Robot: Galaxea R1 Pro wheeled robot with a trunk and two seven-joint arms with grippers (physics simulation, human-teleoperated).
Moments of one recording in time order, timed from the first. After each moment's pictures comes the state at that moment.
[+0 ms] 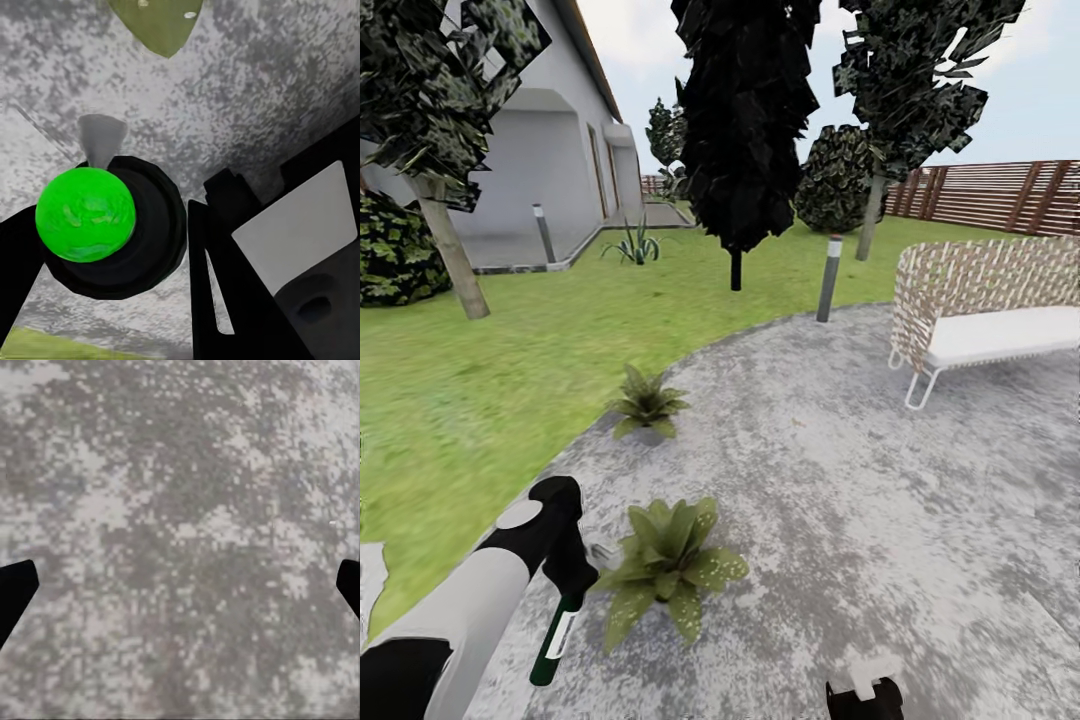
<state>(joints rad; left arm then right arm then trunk) -0.85 0.09 -0.06 -0.58 -1.38 0.92 -1.56 -0.46 0.00 0.32 -0.03 -0.08 -0.36 -0.18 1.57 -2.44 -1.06</state>
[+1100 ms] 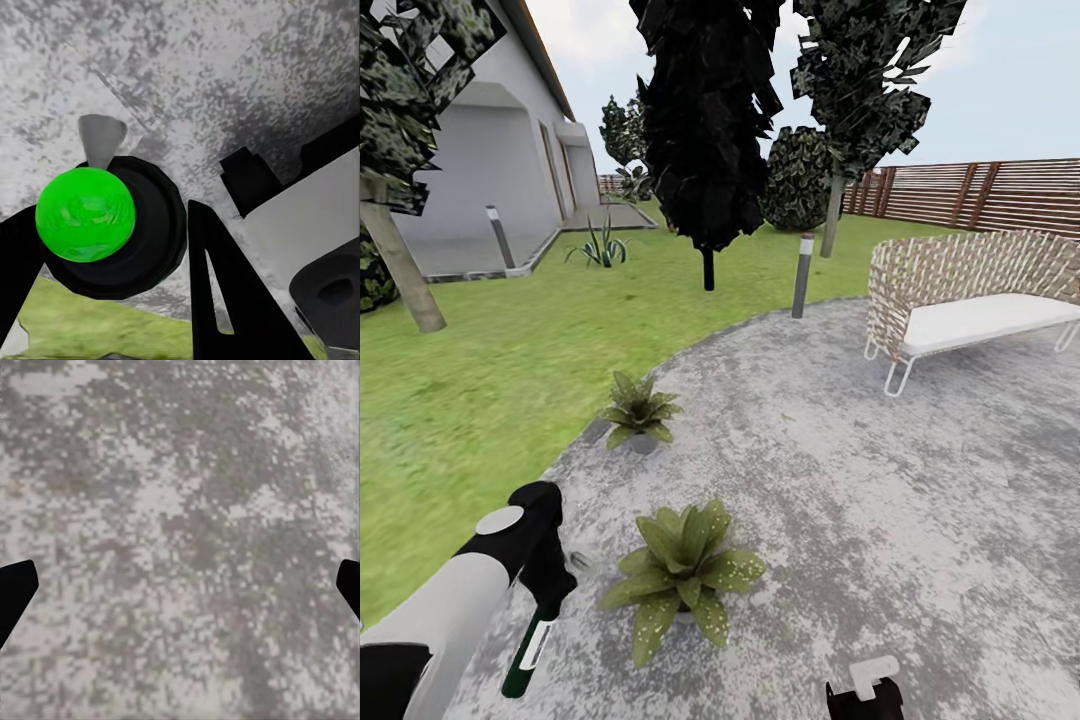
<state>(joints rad) -0.84 0.15 -0.06 -0.57 -1.38 0.91 -1.56 -0.46 0.00 0.32 -0.03 -0.08 -0.36 -0.18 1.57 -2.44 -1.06</state>
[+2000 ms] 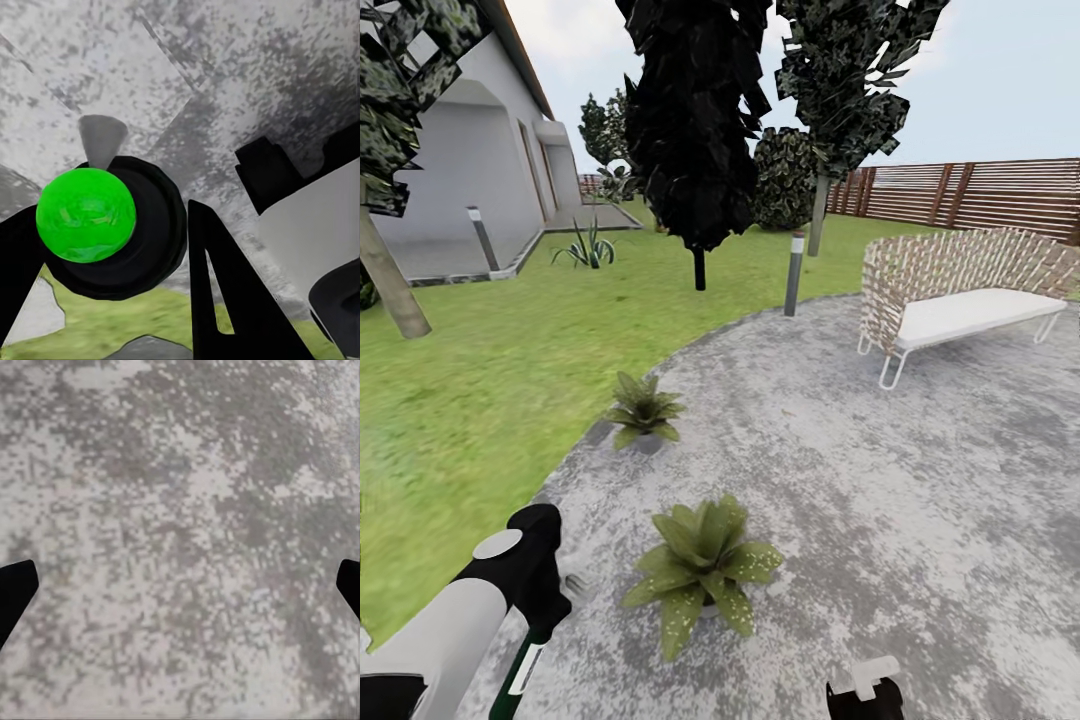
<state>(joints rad) -0.77 0.14 -0.05 -0.58 -1.37 0.92 -1.46 -0.46 0.00 0.32 -0.03 -0.08 -0.36 -0.18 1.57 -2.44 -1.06</state>
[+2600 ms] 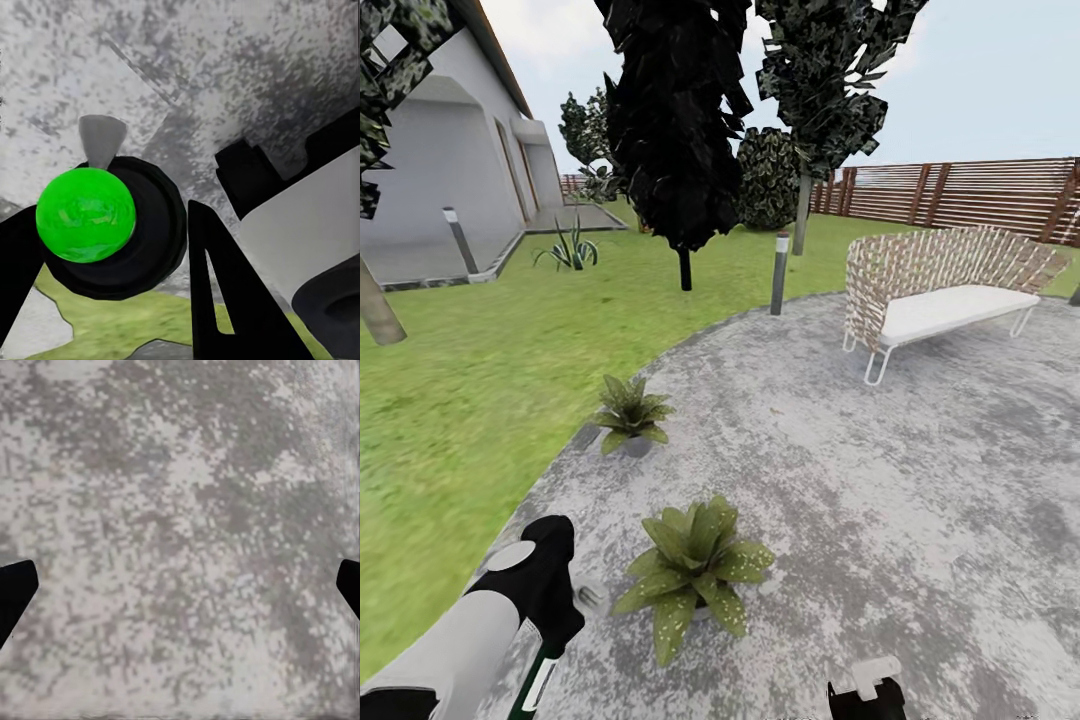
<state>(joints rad) -0.73 0.09 -0.05 -0.58 -1.36 0.91 -1.44 -0.46 -0.01 0.32 -0.03 -0.08 -0.36 -0.18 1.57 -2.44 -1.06</state>
